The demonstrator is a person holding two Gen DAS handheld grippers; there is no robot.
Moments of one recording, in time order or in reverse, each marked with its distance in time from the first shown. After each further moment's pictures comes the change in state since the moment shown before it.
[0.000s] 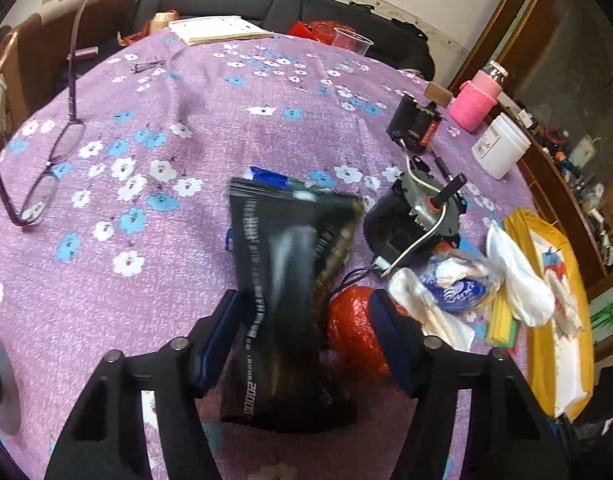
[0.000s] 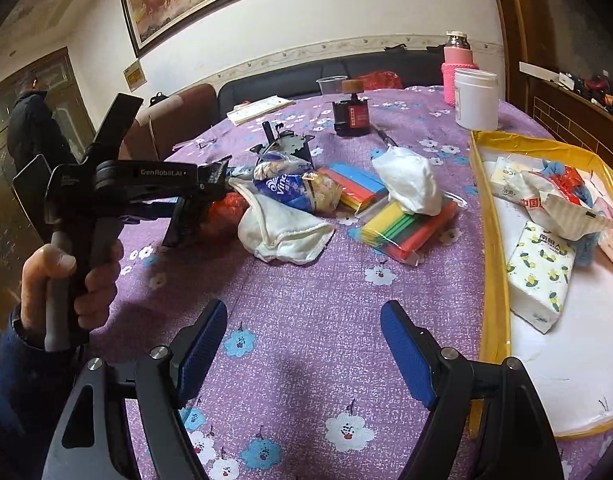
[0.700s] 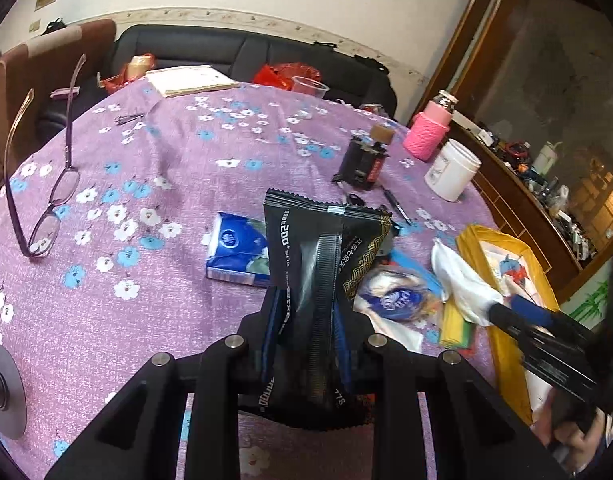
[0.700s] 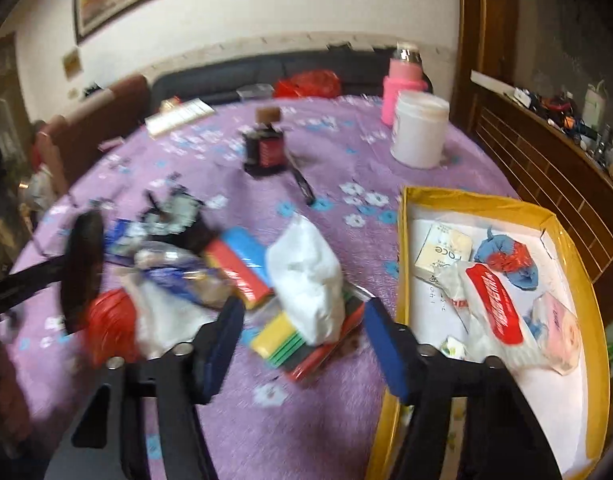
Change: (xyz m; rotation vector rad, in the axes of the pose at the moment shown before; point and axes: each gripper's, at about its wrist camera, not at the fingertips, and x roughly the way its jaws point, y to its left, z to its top) left arm -0.045 -0.020 -0.010 0.079 -0.156 -0.087; right arm 0.049 -0.046 0.093 0.016 0.094 -0.304
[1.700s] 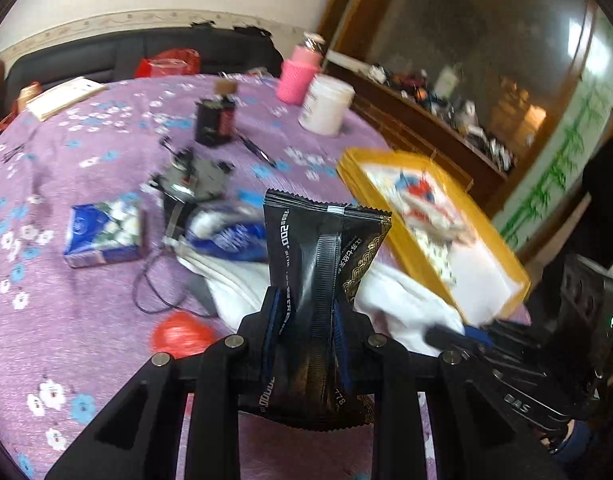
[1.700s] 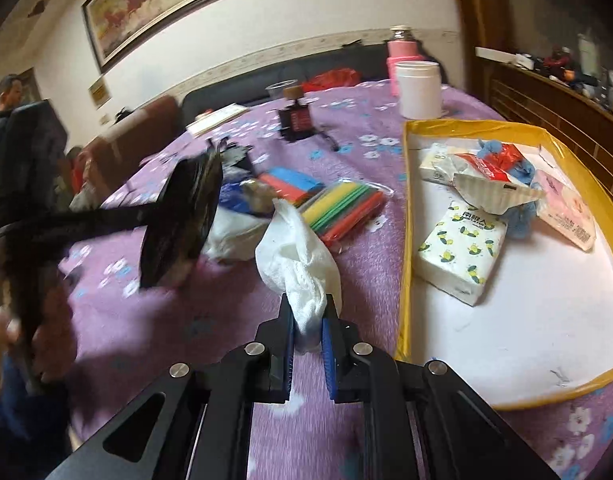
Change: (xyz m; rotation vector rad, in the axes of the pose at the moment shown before) left arm 0.005 -0.080 -0.039 0.293 0.136 -0.269; right arm -0.058 -0.006 -0.105 0.116 -0.076 0.209
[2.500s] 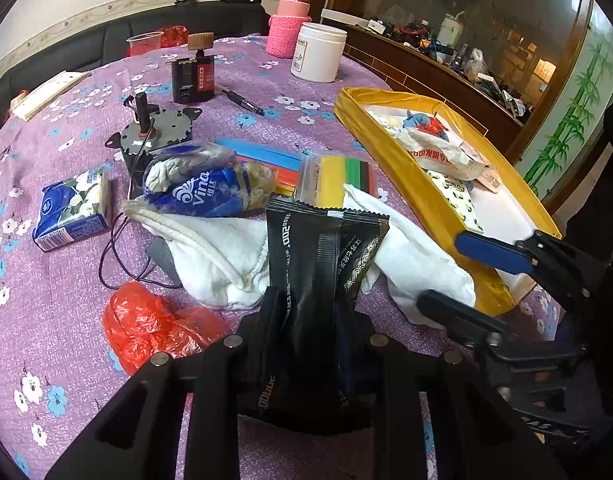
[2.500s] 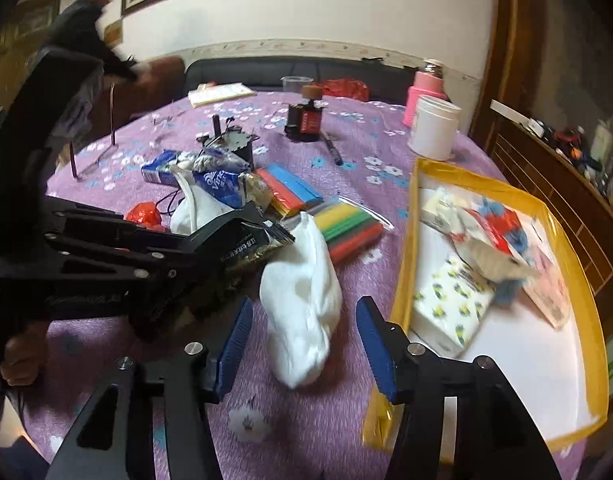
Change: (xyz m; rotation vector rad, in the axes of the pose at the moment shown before) left arm 0.036 -0.018 -0.015 0.065 0.123 0.064; right arm 0.015 0.028 0.016 -0.297 0.029 -0.139
